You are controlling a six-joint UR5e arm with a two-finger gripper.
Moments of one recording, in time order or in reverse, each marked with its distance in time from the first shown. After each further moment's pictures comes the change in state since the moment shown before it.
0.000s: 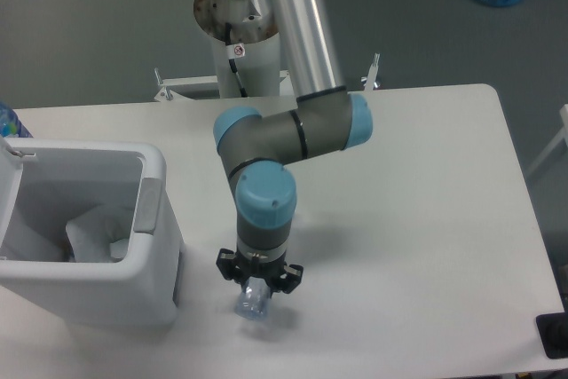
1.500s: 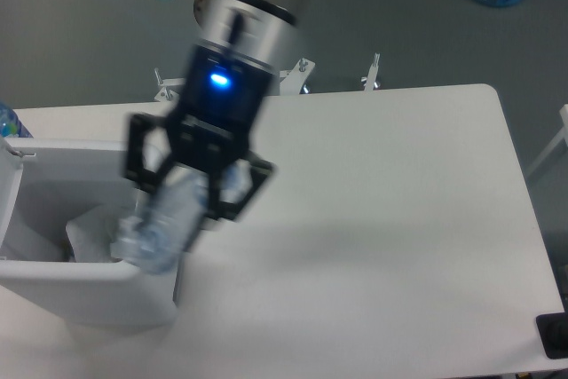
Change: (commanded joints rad) arm -0.081 0.282 0.165 0.077 -0.487 -0.126
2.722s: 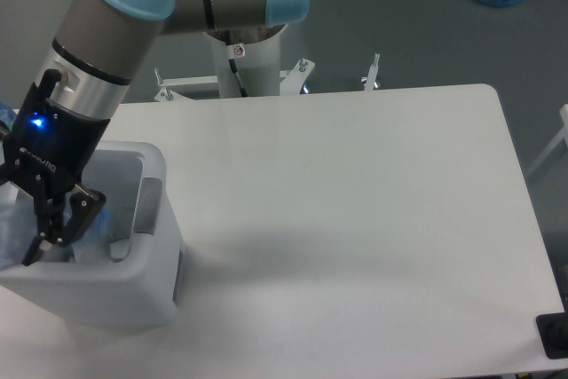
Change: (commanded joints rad) arm -0.132 -0.051 -0.081 -0.002 0.008 0.015
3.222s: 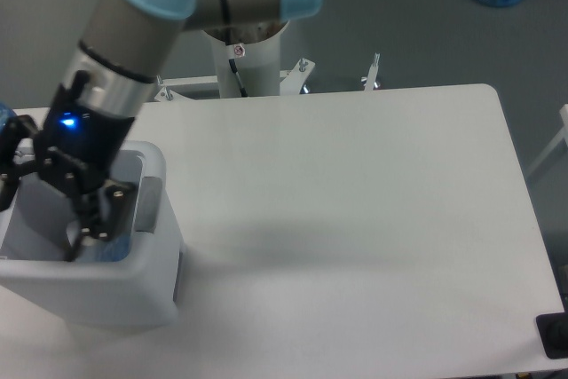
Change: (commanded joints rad) arm 0.153 0.028 -0.003 0.000 0.005 0.006
